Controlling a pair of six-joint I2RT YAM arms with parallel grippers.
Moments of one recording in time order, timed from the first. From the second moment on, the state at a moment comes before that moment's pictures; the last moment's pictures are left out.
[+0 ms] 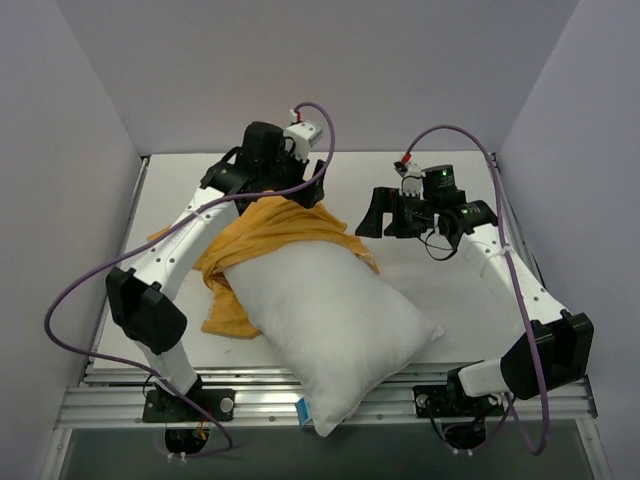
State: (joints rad) left arm -0.53 1.69 1.75 -0.61 0.15 -0.01; right arm 0.29 1.38 1.27 -0.62 -0.49 0.30
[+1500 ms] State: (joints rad) left arm -0.60 1.81 1.68 -0.51 0.02 0.03; right arm 0.53 1.63 1.18 -0.32 -0.60 0.36
